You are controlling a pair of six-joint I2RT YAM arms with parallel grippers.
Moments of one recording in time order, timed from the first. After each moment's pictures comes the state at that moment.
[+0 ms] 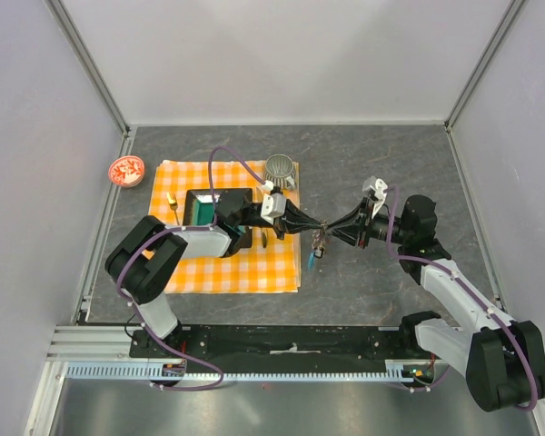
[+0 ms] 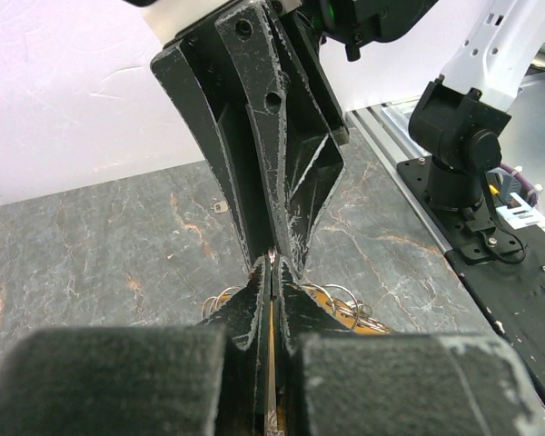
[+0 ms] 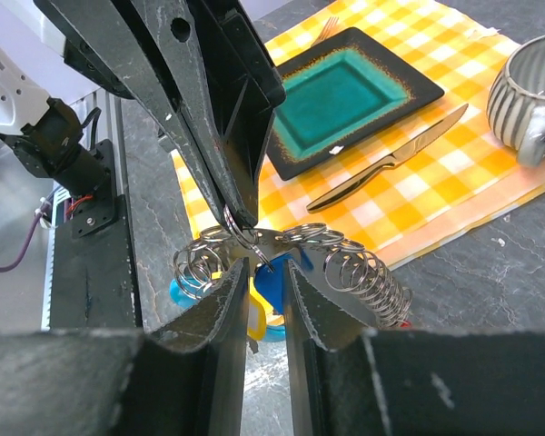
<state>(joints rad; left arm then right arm) -0.67 1.73 0.79 1.27 1.05 -0.07 0.20 1.02 0.49 0.36 -1.04 0.17</state>
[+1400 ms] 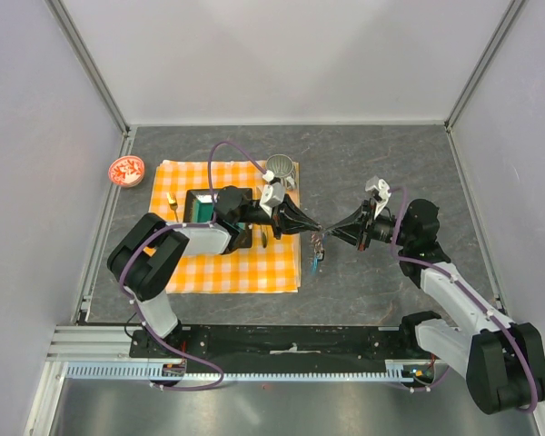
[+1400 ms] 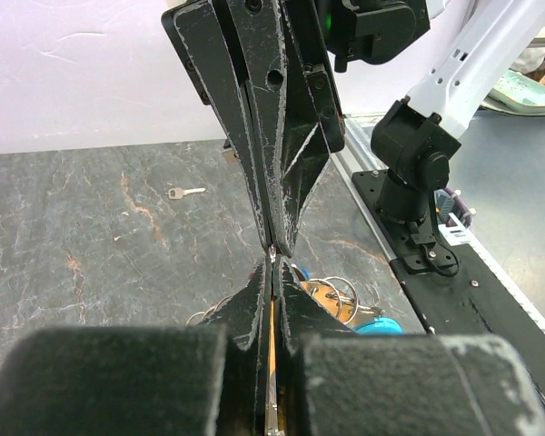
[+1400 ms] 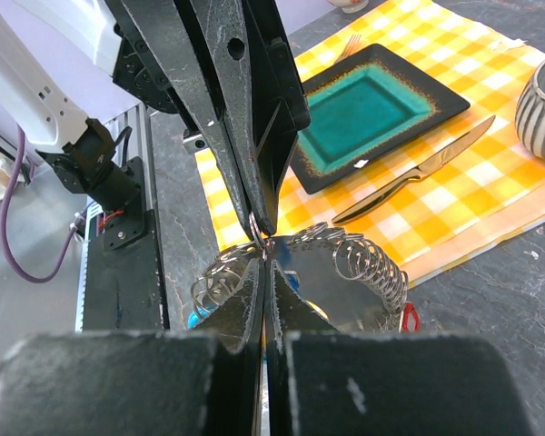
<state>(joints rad) -0.65 1.75 0.81 1.29 1.10 -0.30 0.20 1.00 0.46 0.48 -1.06 0.30</state>
